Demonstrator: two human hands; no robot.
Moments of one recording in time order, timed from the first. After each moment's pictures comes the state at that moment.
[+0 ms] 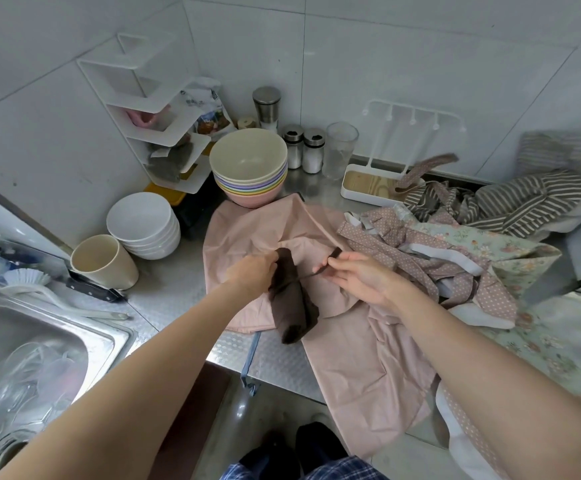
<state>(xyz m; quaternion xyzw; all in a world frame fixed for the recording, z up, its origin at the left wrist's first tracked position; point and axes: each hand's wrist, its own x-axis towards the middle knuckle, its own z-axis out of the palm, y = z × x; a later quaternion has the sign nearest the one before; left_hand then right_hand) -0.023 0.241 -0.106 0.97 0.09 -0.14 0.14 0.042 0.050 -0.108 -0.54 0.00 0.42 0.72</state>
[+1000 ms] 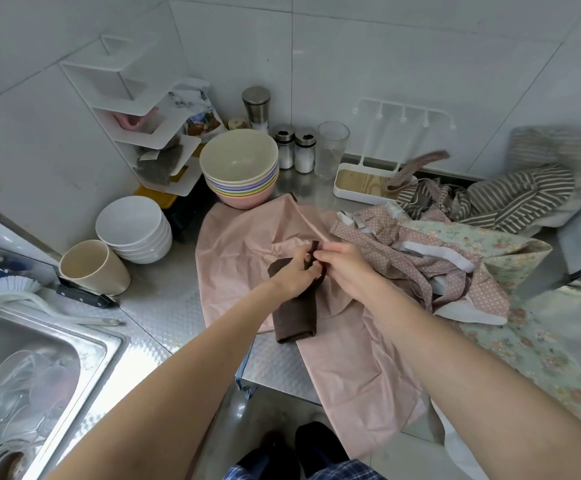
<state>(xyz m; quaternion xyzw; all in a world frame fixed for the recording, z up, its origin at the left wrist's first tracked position) -0.012 0.172 -0.091 0.79 0.15 -0.16 0.57 0.050 0.076 -0.119 -0.63 0.07 0.29 0.72</state>
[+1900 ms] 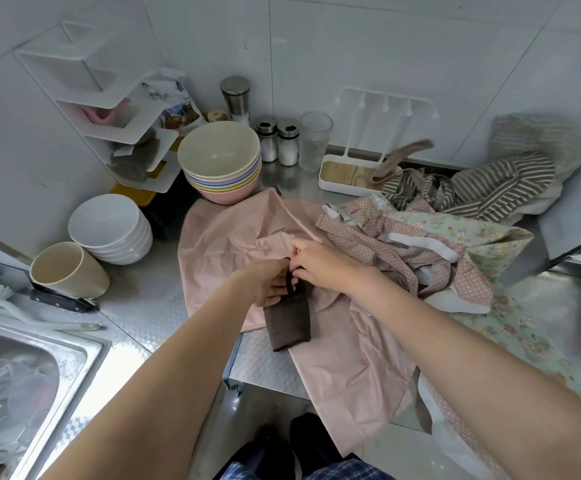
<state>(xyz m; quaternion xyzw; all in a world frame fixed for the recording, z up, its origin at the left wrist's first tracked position) 0.004 0.192 -0.113 0.60 0.38 -0.34 0.61 0.047 0.067 -0.092 -0.87 -0.44 0.18 0.14</state>
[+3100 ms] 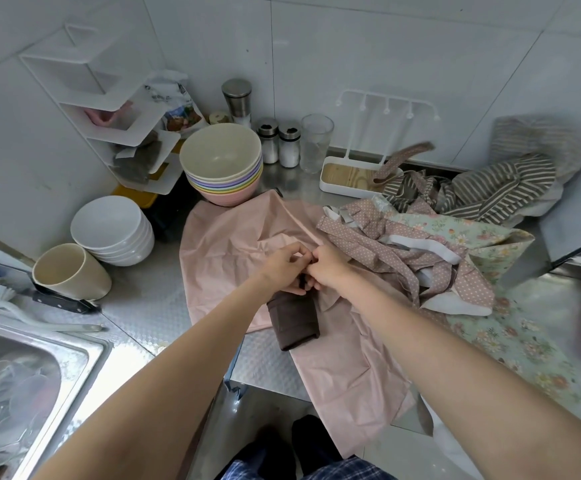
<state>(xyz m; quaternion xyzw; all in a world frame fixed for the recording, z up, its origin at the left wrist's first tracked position) 0.005 0.175 -0.106 0.75 0.17 -0.18 0.61 0.043 0.075 -0.102 -0.84 -0.03 0.34 0.42</state>
